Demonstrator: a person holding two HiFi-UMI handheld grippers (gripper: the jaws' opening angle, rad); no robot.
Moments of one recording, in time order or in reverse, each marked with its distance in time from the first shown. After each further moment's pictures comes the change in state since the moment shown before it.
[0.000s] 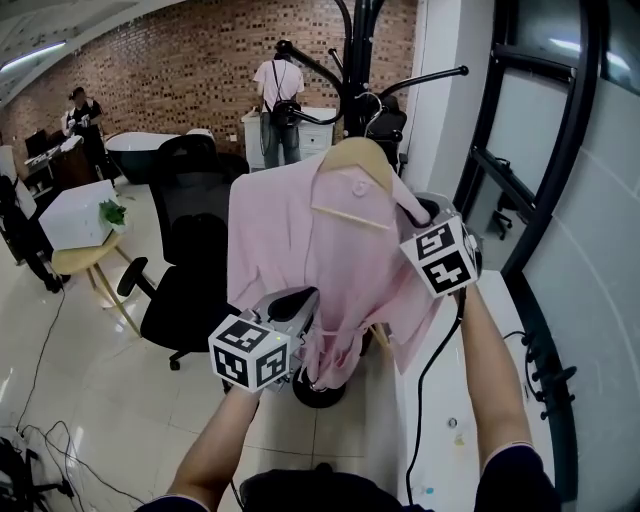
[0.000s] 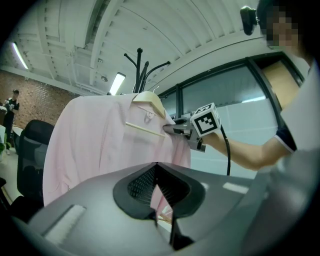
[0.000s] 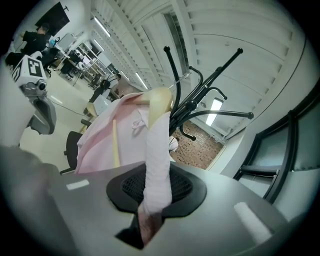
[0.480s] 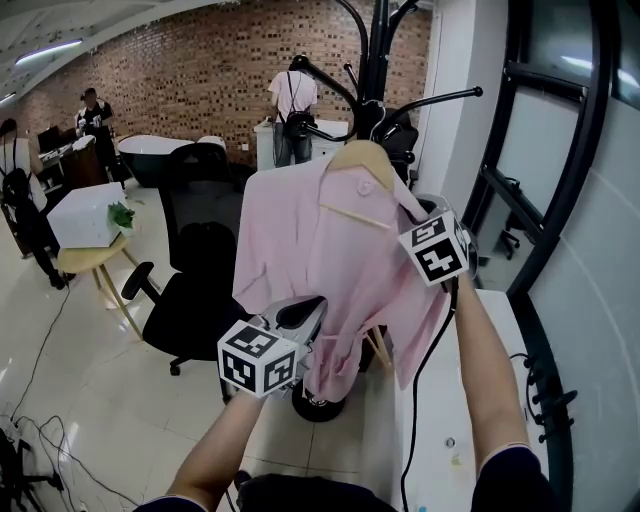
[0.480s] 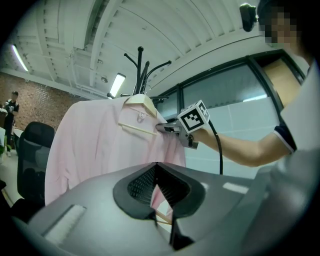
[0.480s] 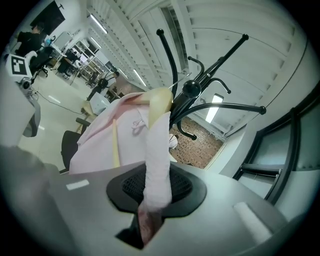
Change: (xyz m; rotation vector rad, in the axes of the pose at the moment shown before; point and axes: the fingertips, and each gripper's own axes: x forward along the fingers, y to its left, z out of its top) left arm 0.018 0.004 0.004 0.011 -0.004 0.012; right arm 0.048 -0.023 0.001 0.018 0.034 -0.002
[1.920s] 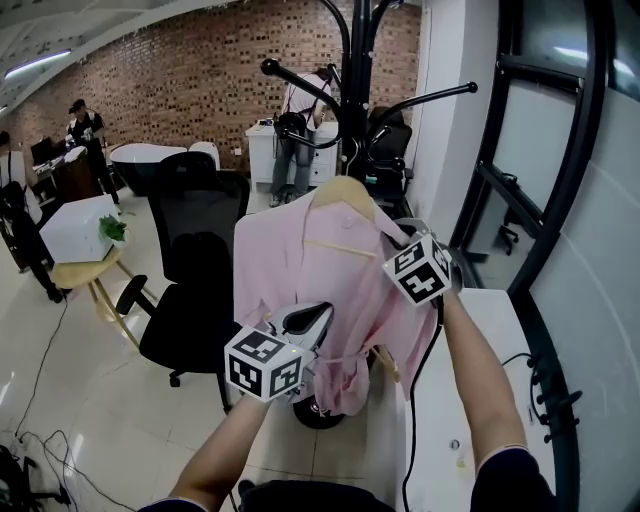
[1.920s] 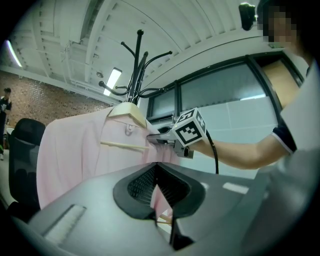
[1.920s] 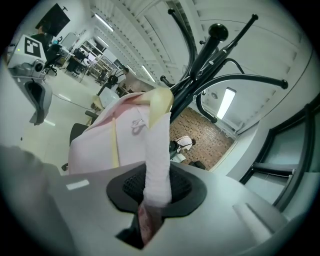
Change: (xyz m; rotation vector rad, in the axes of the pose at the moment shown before) left arm 0.042 0.007 -0.006 0.005 0.032 -0.049; right arm 0.045 0.036 -0.046 -0.040 0.045 0.109
